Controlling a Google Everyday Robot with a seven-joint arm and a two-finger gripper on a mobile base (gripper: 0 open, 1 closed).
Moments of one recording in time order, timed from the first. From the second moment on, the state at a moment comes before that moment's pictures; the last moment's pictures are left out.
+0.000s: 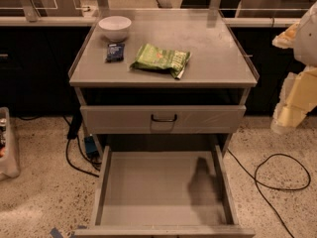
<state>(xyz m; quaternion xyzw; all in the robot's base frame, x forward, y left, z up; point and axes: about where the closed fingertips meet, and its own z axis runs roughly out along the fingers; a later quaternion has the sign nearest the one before) 0.438 -0.214 0.986 -0.60 0.78 -0.05 0.17</state>
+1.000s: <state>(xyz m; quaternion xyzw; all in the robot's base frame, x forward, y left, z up) 0.474 -0.197 0.952 -0.61 0.77 -0.04 0.18</state>
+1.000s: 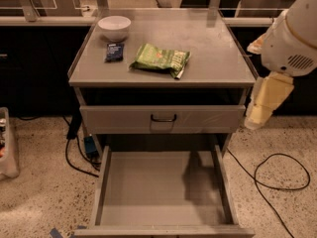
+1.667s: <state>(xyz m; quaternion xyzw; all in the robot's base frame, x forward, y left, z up) 0.563 -0.144 0.931 -0.65 0.72 -0.05 0.22</state>
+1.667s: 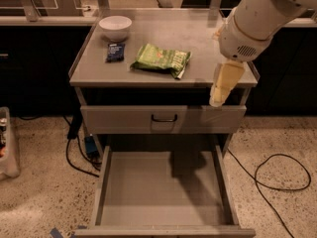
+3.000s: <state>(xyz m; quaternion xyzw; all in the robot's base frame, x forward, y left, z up) 0.636 -0.093 0.910 -0.68 0.69 -0.04 0.25</state>
